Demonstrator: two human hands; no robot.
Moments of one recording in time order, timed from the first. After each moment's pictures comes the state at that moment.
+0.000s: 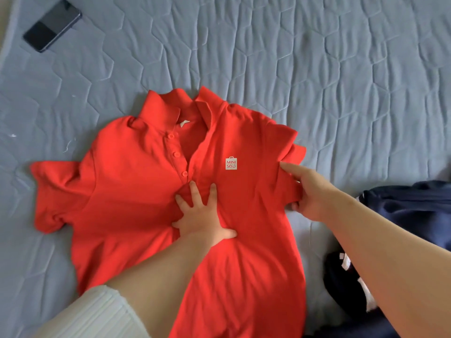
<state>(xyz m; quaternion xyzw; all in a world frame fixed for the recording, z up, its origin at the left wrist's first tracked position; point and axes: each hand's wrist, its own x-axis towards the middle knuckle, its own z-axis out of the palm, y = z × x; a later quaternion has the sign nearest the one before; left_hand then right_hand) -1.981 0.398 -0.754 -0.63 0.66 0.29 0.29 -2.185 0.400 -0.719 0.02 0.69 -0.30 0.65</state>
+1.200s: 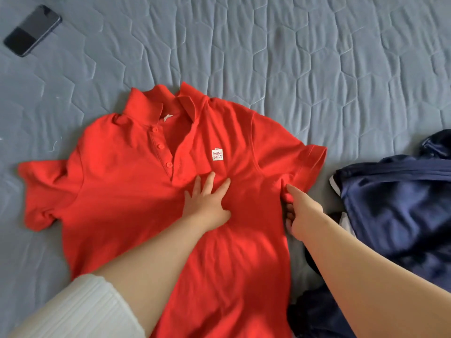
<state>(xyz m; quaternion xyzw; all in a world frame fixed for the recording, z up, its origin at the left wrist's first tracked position) -2.000 0.401 -0.755 -0.51 0.77 0.31 0.24 -2.173 0.464 -0.726 0.24 0.75 -0.38 0.49</state>
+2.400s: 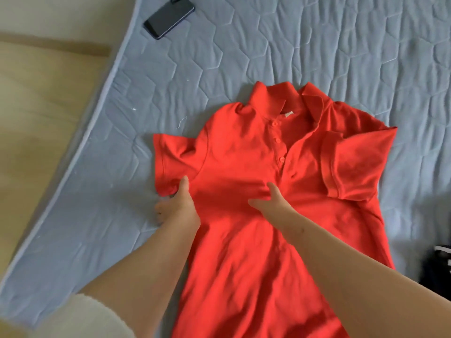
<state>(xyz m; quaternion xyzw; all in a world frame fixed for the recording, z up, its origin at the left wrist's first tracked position) -1.777 0.366 -0.717 -0.92 0.03 0.34 -0.21 -1.947 0.403 -0.715 -0.30 0.72 -0.17 0.61</state>
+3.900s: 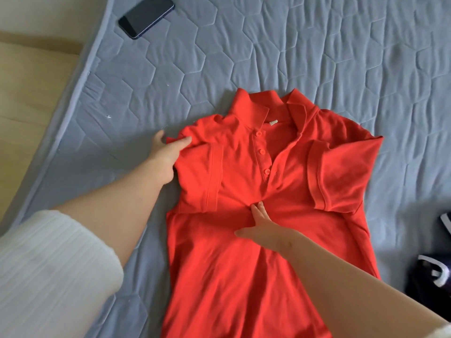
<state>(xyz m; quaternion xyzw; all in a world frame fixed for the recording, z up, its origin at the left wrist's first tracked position) -1.777 0.243 -0.721 -0.73 0.24 0.54 -0.34 -1.952 0.401 -0.752 -0.38 0.66 0.02 0.65</state>
